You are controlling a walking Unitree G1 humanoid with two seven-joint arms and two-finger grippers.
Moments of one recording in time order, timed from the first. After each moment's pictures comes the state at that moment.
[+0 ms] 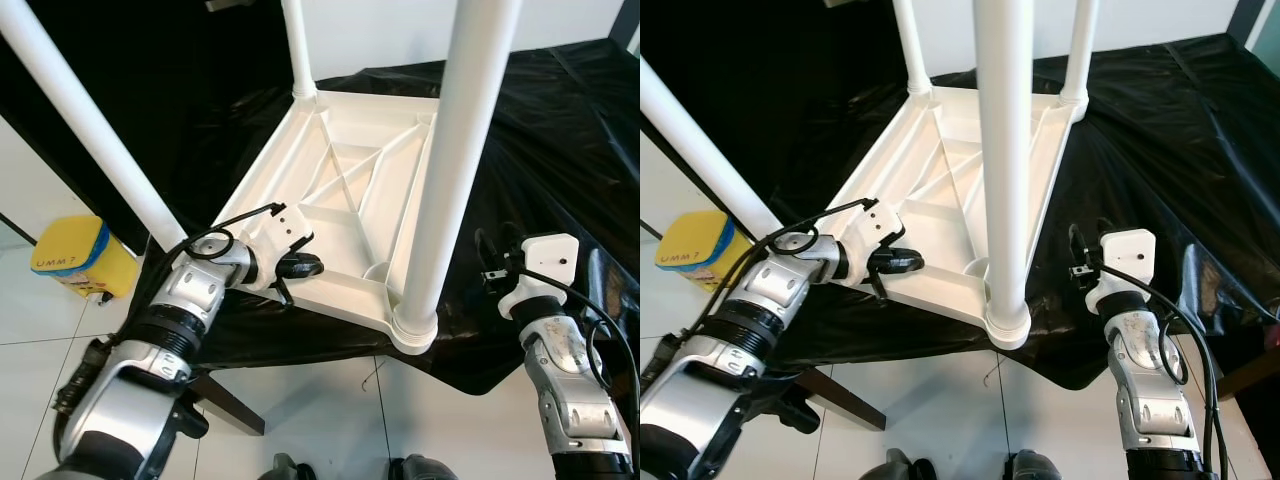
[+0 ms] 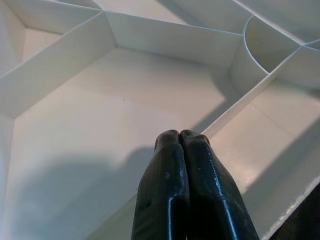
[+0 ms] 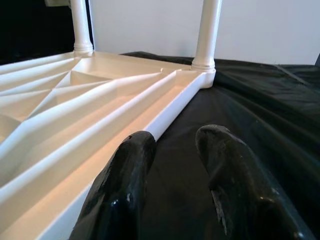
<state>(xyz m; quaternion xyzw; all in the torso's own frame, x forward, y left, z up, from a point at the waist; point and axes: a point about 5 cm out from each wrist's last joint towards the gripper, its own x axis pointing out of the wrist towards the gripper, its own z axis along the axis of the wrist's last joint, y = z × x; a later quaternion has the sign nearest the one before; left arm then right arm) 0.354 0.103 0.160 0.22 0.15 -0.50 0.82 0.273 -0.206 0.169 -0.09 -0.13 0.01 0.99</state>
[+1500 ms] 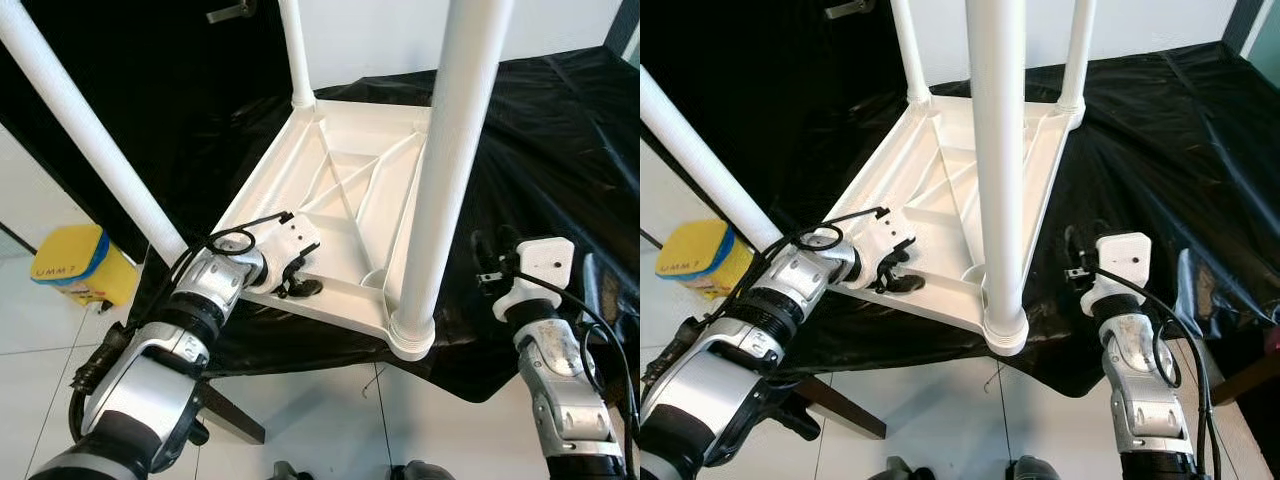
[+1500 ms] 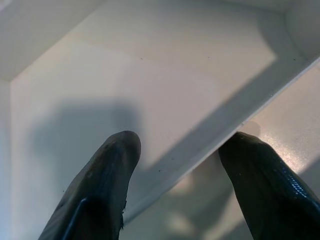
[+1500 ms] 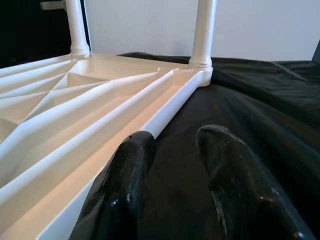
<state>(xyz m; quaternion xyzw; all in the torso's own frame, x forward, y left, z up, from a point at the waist) 0.369 0.099 0.144 0.27 0.24 -0.44 0.82 0.270 -0.202 0.161 -0.08 -0.13 0.01 0.99</state>
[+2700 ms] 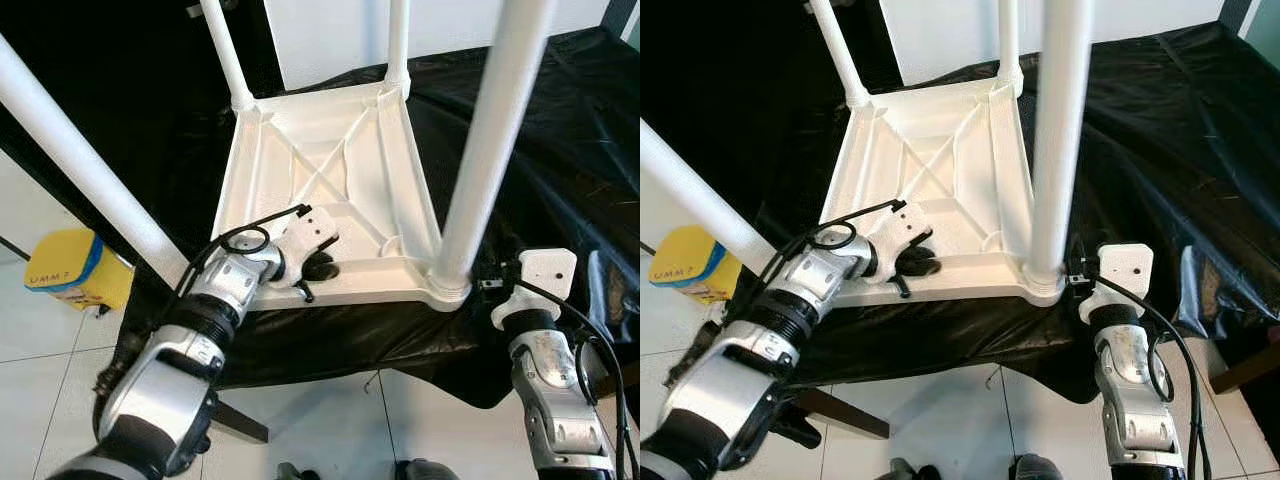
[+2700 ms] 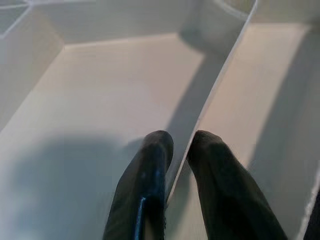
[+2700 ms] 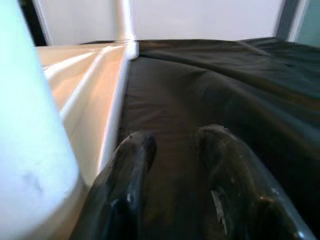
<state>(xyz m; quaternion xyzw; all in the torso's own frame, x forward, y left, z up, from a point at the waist) 0.361 0.066 0.157 0.20 0.16 -0.49 0.84 0.262 -0.201 0.158 -0.06 -0.13 -0.05 0.99</state>
